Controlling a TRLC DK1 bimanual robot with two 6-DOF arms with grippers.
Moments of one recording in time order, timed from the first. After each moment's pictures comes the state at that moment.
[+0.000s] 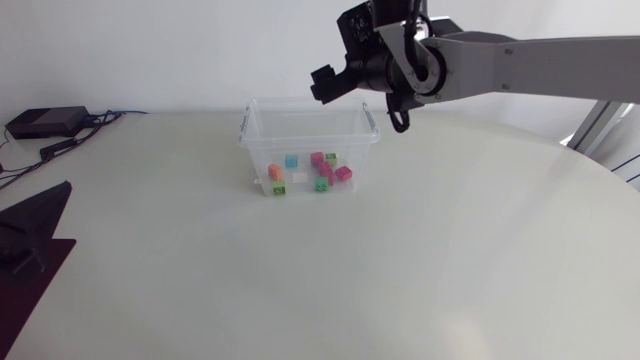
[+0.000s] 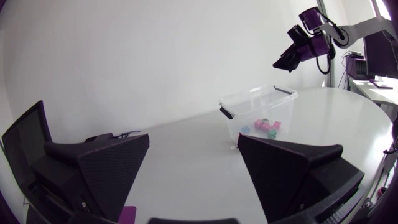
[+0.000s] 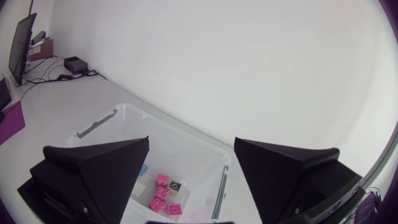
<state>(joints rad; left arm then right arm) 0.13 0.28 0.62 -0.52 0.20 0.29 0.51 1.79 1.48 0.02 0.22 -0.23</state>
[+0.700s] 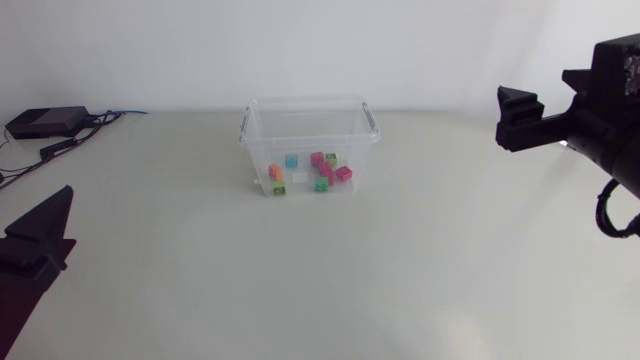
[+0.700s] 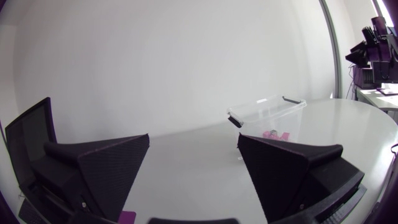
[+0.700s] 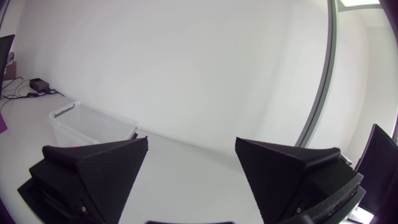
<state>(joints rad) 0.18 0.16 0.46 -0.36 0.22 0.24 0.24 0.86 0.71 0.07 0.24 -0.27</state>
